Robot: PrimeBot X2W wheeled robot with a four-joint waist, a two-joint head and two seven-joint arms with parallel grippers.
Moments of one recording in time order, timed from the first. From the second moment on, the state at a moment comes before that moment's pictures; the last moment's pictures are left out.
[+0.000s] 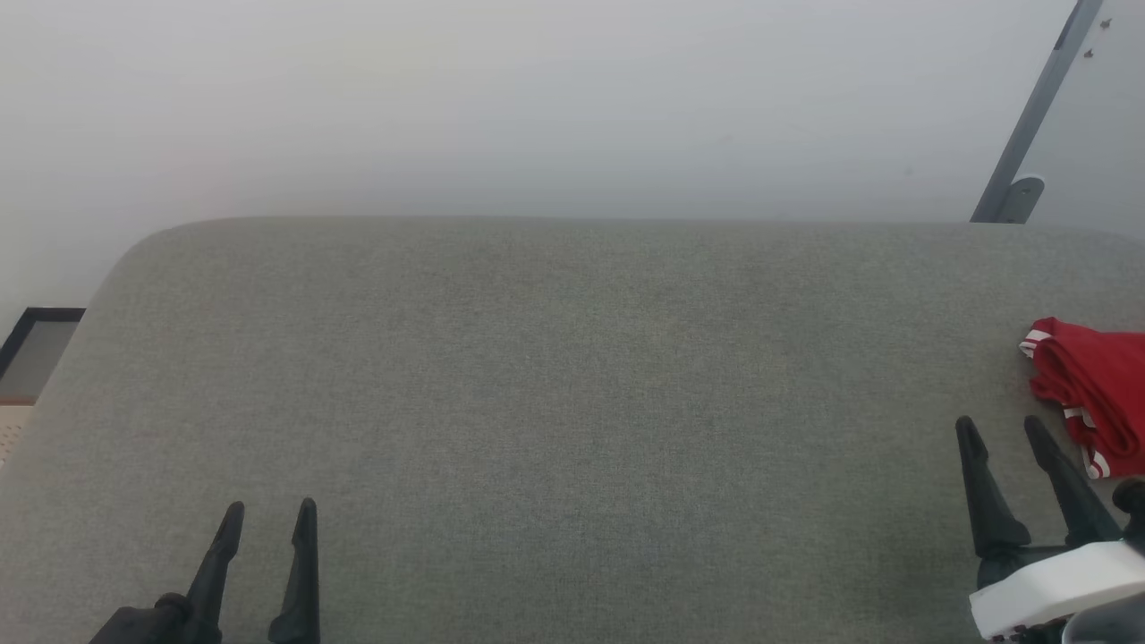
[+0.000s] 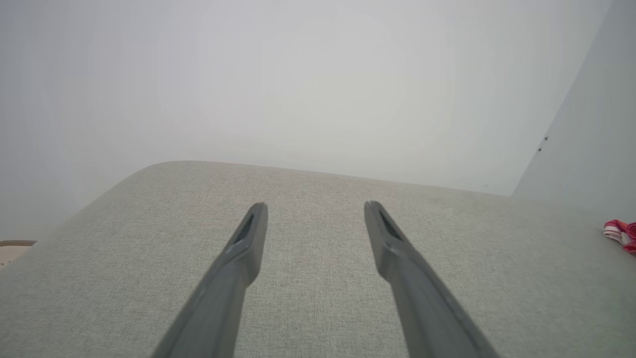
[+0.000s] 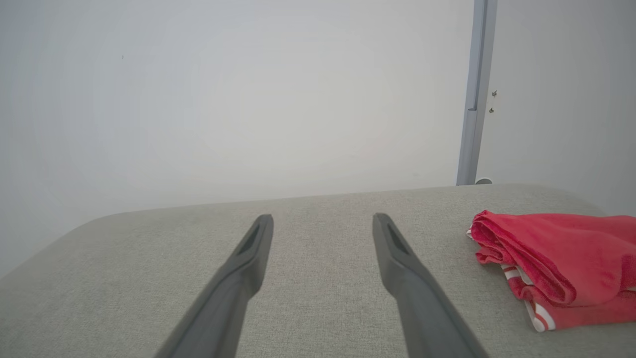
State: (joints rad) left arm 0.19 0.15 0.08 0.02 -0.30 -0.13 -0.26; right arm 0.06 -0.23 -0.06 0.03 0.44 0.13 -0.12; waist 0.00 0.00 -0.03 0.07
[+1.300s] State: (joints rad) left arm 0.15 0.11 0.07 0.12 -0.57 -0.13 -0.19; right arm 0.07 -0.16 -0.06 0.10 0.67 0.13 -0.07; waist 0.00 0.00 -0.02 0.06
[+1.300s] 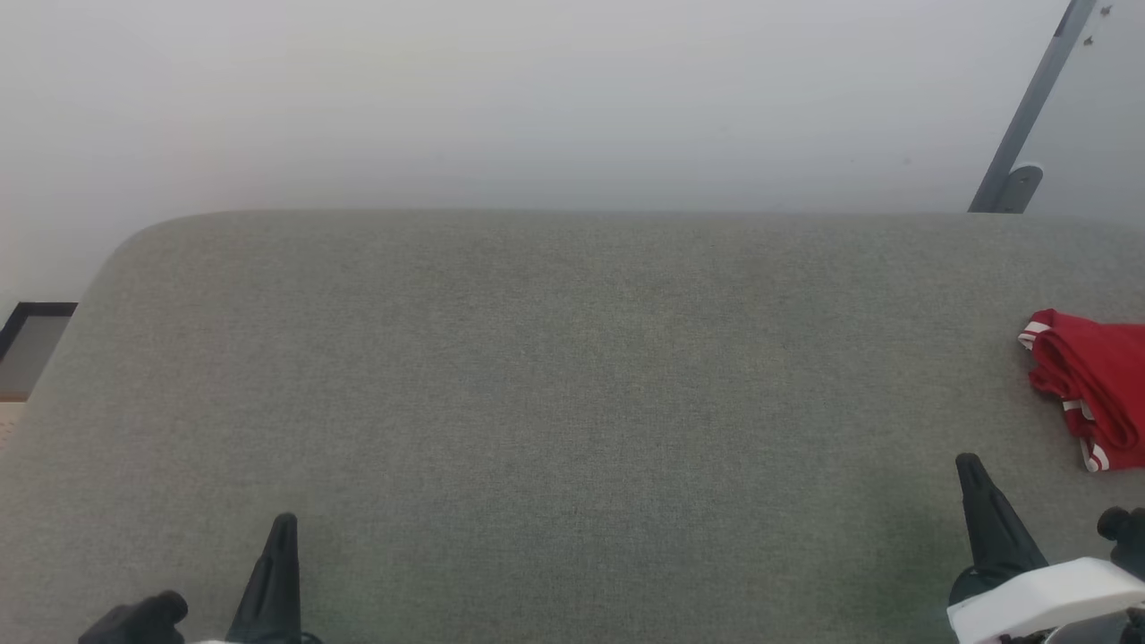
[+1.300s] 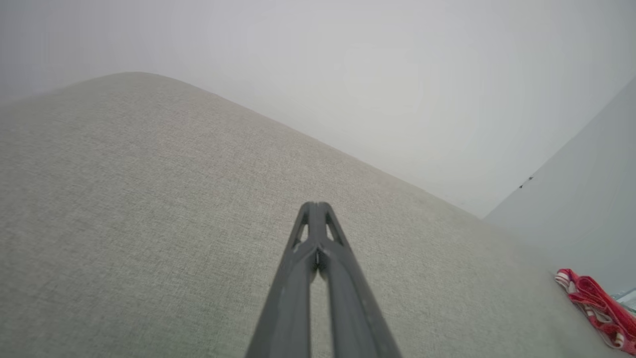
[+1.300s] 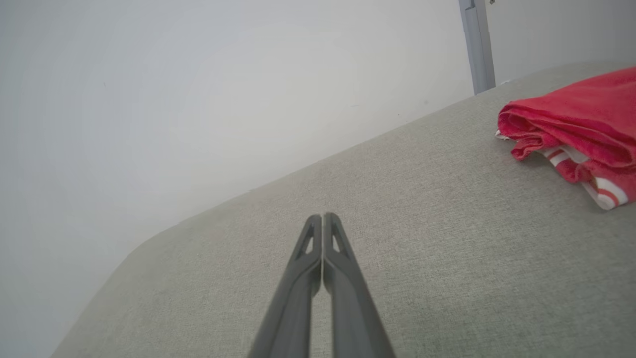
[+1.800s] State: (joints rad) left arm 0.10 0.10 0.08 0.14 -0.79 -0.13 -0.13; right arm 0.03 -0.14 -0.07 0.13 0.87 0.13 -0.03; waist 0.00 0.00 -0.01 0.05
